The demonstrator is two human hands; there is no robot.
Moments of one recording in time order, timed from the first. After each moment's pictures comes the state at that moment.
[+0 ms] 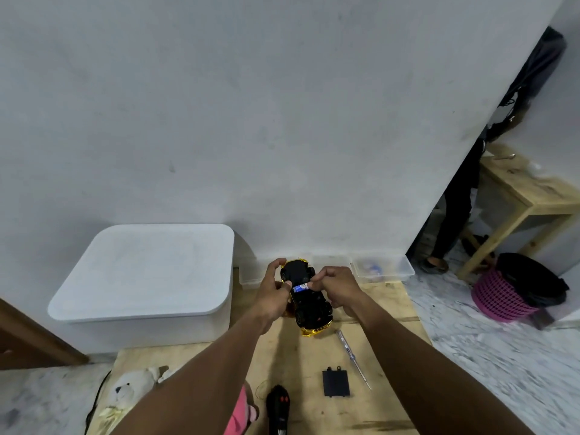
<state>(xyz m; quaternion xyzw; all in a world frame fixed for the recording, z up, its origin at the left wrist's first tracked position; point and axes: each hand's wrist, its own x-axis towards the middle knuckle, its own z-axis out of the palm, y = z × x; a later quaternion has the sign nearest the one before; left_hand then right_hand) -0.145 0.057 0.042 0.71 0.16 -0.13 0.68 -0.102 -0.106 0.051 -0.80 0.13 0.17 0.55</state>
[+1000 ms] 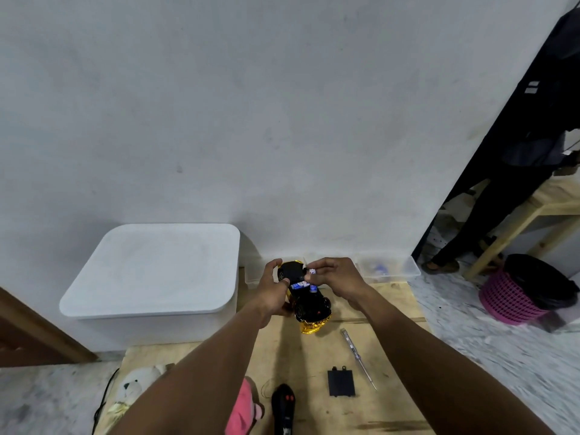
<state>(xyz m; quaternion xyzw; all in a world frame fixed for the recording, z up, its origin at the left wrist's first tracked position) -0.139 0.069 0.047 0.70 0.20 -0.16 0.67 -0.098 -0.104 0.062 -0.79 0.00 0.17 0.59</state>
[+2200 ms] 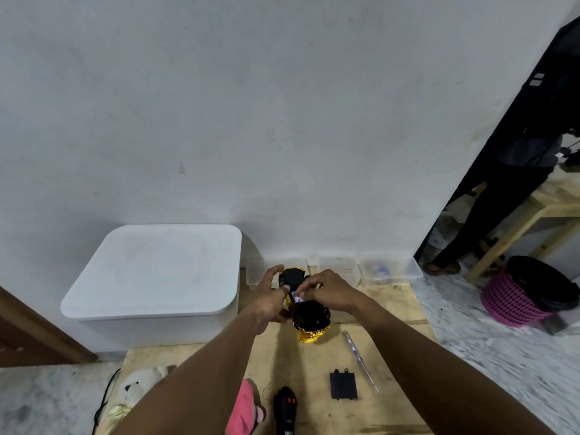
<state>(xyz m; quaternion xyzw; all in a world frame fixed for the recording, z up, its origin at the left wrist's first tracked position) -0.143 0.080 0.035 0.70 0.18 -0.17 0.67 -0.103 -0.086 0.054 -0.86 -0.09 0.25 0.44</state>
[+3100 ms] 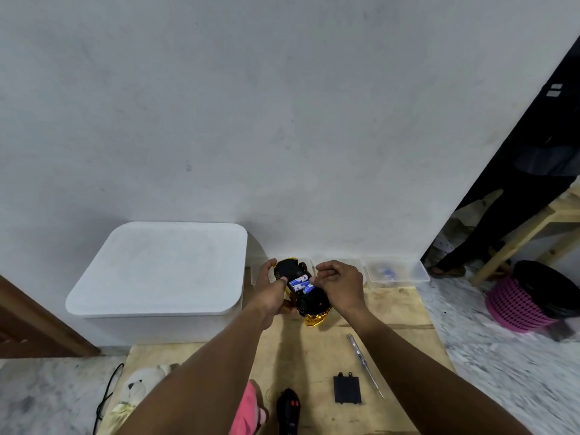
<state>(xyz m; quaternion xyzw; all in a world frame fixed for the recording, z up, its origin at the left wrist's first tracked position) -0.128 0.082 0.032 0.64 0.26 -0.13 0.71 -0.103 -0.078 0.039 -0.84 0.05 0.00 0.54</state>
